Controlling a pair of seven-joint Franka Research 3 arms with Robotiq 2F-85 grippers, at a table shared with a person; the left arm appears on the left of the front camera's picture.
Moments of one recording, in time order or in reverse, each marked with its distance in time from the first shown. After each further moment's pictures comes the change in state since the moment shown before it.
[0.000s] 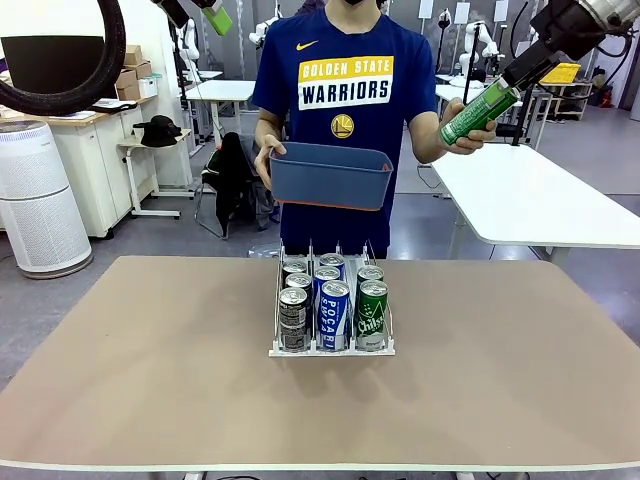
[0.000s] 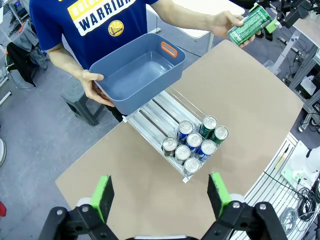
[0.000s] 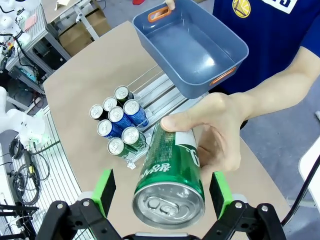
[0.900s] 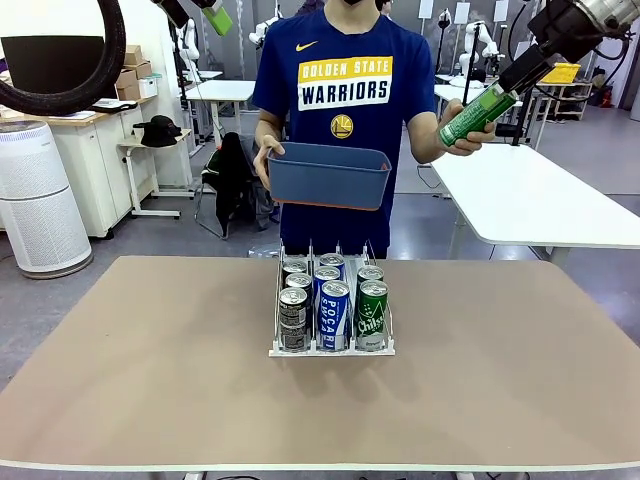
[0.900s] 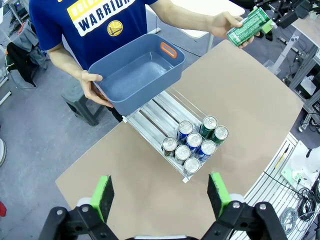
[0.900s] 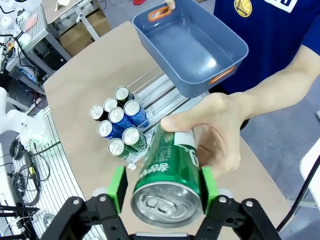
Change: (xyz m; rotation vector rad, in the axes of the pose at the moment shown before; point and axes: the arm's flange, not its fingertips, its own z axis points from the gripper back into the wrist) left arm 0.000 0.000 0.000 0.000 0.000 0.000; right arm 0.000 -0.001 -0.002 0.002 -0.003 -0.004
